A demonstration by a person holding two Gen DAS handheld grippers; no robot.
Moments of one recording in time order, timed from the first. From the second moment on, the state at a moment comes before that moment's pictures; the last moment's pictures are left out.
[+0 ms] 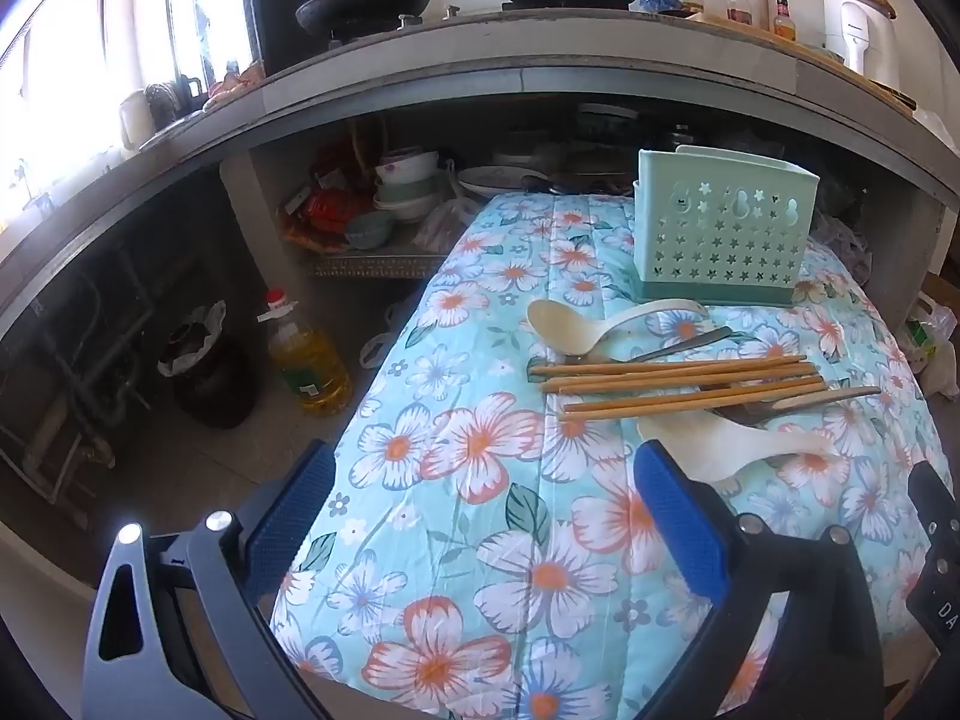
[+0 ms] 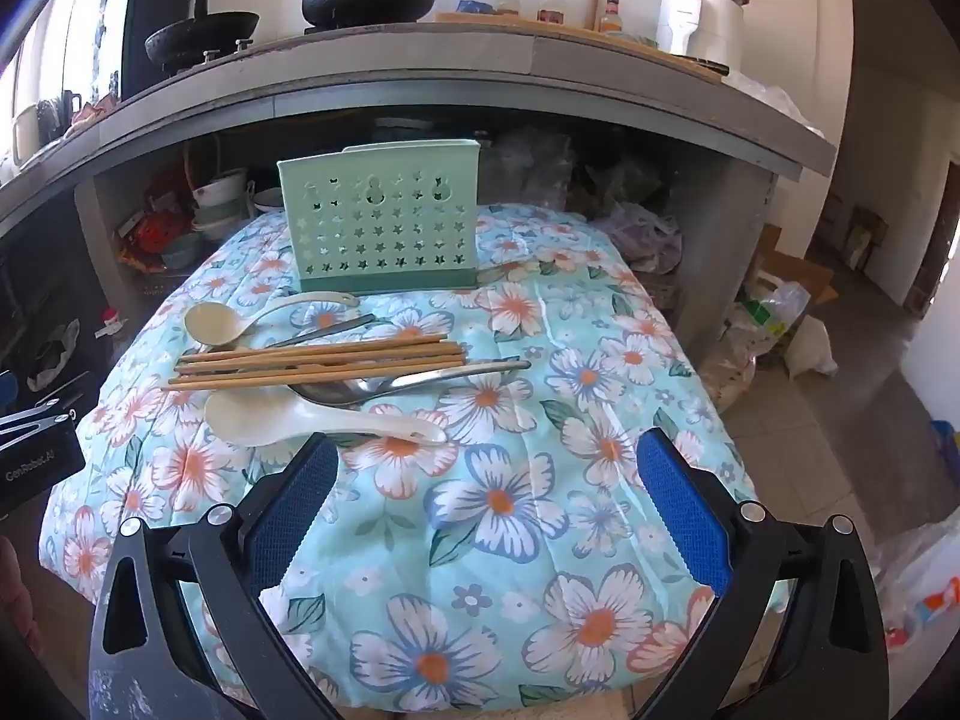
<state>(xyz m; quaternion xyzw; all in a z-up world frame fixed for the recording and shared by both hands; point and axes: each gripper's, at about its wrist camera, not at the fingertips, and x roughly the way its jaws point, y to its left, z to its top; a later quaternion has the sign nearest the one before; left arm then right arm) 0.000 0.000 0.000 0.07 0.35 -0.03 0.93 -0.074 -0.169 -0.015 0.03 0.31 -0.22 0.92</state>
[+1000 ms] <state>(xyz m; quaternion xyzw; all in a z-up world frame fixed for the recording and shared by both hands) 0.000 -0.001 0.005 0.08 0.35 -0.03 0.93 -0.074 -0.168 -0.009 0.03 0.31 -0.22 0.93</state>
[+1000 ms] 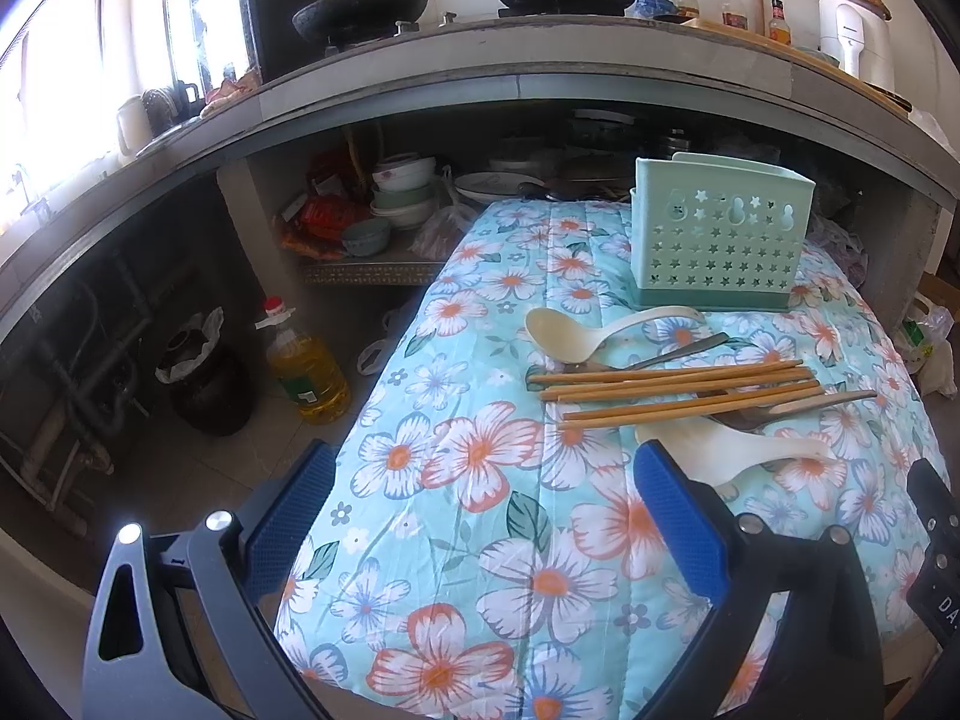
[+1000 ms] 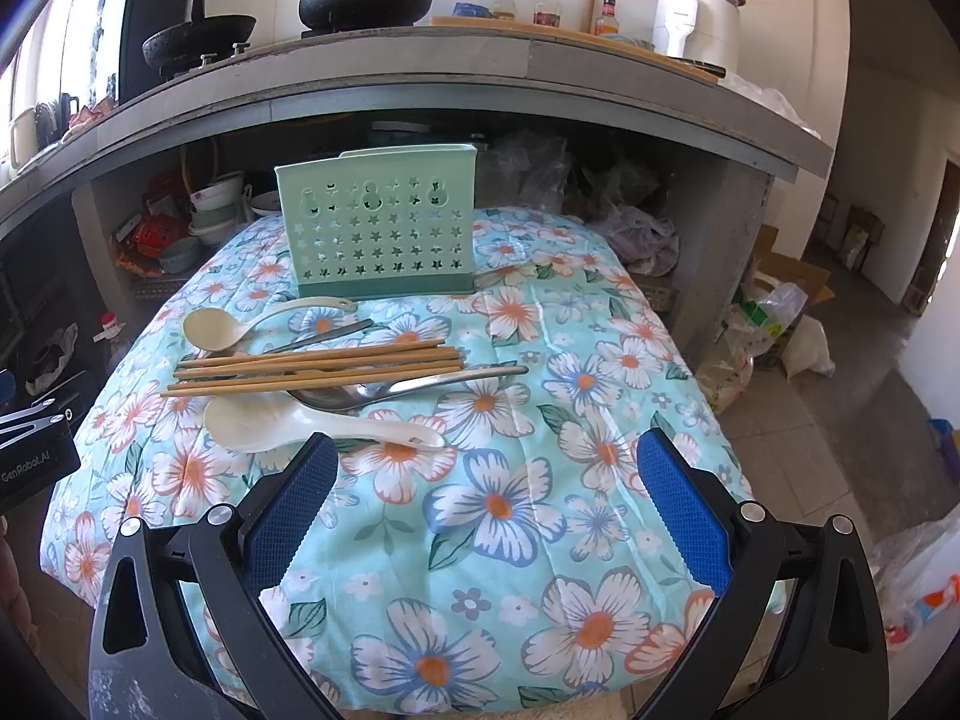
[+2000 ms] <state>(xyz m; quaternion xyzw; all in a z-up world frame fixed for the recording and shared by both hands) 0.002 0.008 0.002 0.07 0.35 -0.03 0.93 -0.076 -0.168 -0.009 0.03 0.31 -0.22 0.93</state>
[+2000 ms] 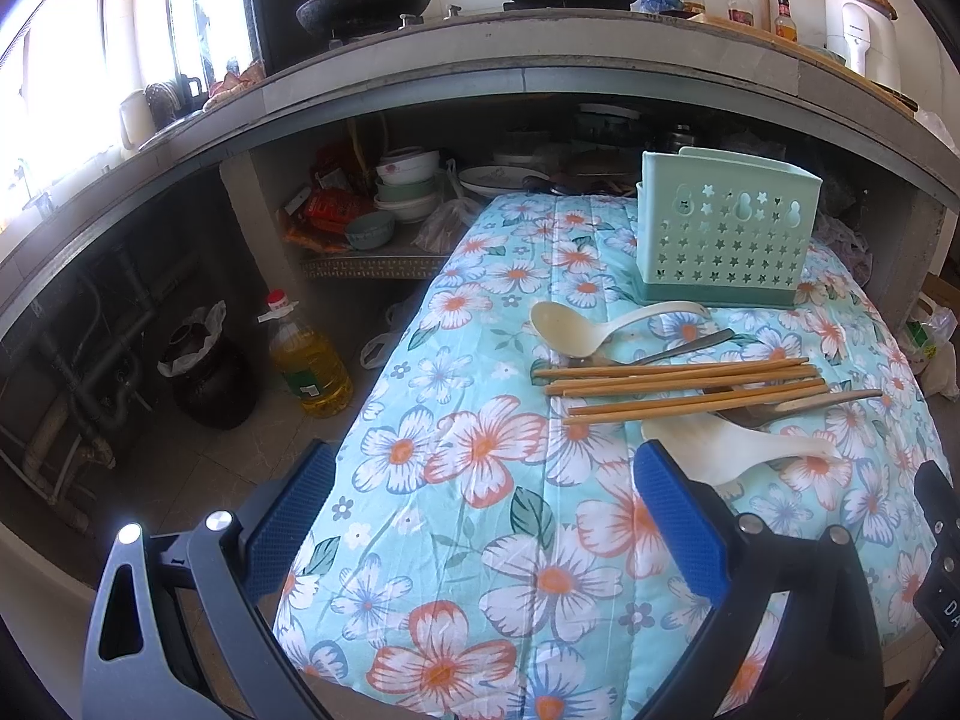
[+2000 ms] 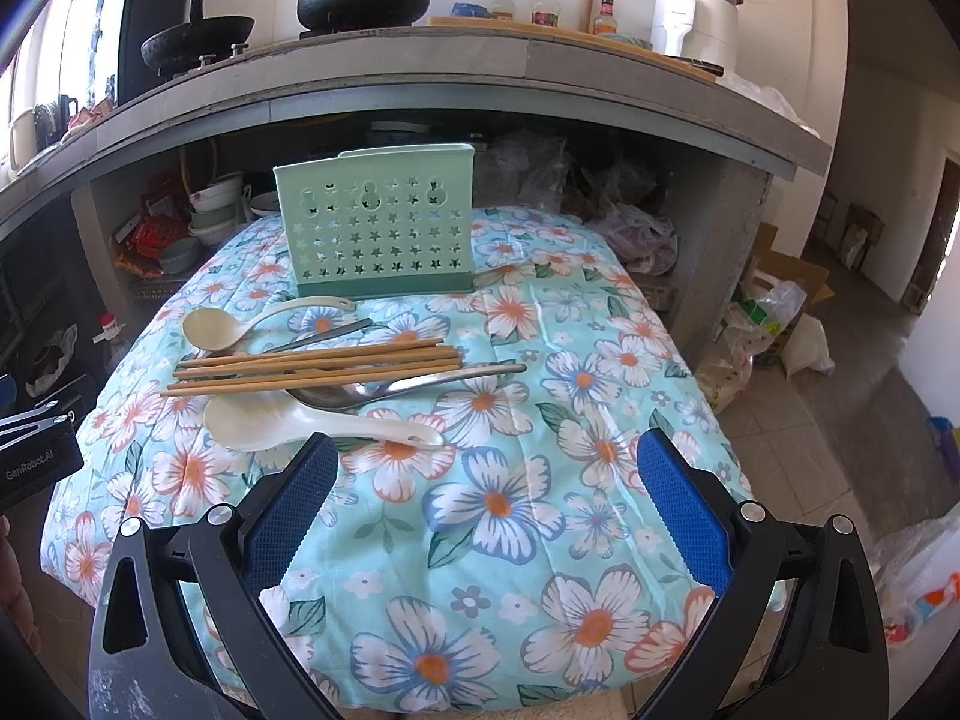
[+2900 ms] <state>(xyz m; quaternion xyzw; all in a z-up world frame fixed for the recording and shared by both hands) 0.016 0.009 -0.014 0.05 0.39 -0.10 0.91 -0.077 -0.179 -0.022 0.04 0.31 -0.22 0.92</state>
